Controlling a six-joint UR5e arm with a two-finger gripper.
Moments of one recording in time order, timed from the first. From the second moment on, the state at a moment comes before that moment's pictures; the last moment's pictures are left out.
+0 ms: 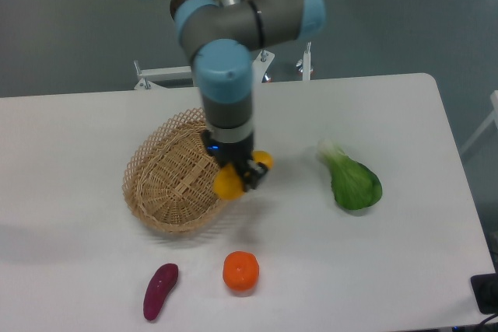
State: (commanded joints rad) arm 2.22 -1.78 -1.83 -1.04 1.58 1.06
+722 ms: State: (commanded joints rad) arm 2.12 -1.79 -1.86 -1.04 1.52 0.89
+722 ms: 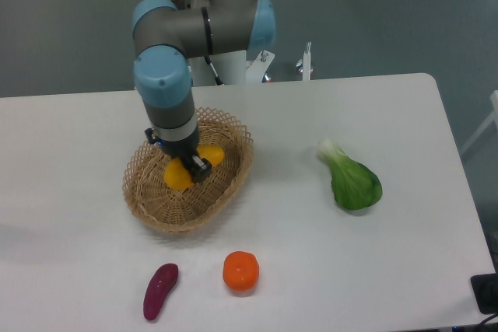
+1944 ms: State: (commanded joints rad) arm 2.11 -1.87 -1.85 -0.98 1.51 0.94
